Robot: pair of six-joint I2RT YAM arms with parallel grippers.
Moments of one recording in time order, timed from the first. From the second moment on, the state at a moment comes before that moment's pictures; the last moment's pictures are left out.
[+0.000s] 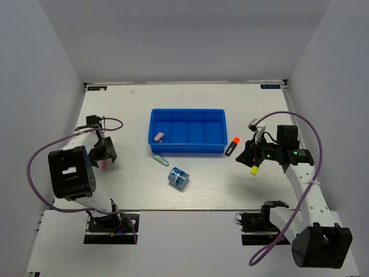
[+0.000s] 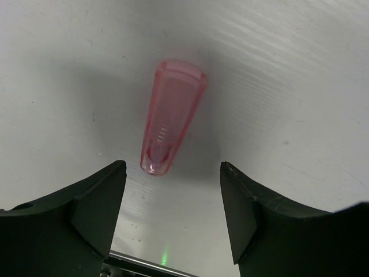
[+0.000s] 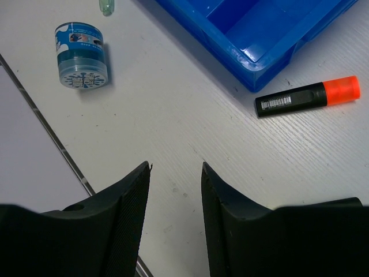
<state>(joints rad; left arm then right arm) 0.19 1.59 0.96 -0.74 -0.16 -0.17 0.02 0.93 0.76 -0.72 -0.83 -0.40</state>
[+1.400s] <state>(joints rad) -0.44 1.70 1.53 -0.71 0.07 -0.36 0.02 0.97 0.76 -0.75 -0.90 -0.45</state>
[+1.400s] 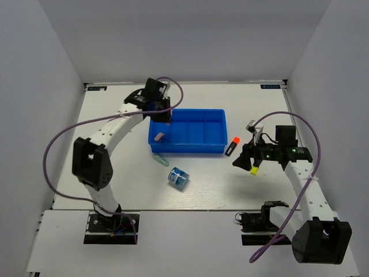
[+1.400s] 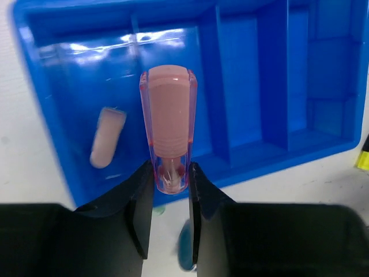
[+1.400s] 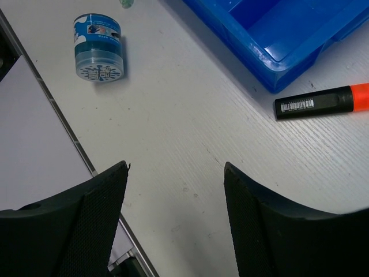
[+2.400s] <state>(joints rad) -0.62 1.84 1.64 -0.78 0.00 -0.38 0.02 0.99 0.76 -0.73 -0.80 -0.47</state>
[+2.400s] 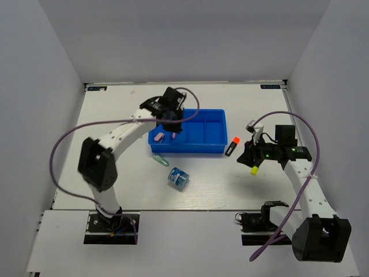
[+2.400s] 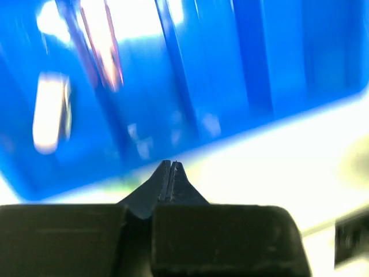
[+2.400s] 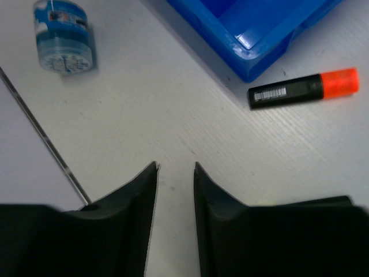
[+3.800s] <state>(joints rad) -0.82 0.50 0.86 -1.26 -1.08 -1.07 0.98 1.89 1.50 -0.54 -0.24 -0.14</state>
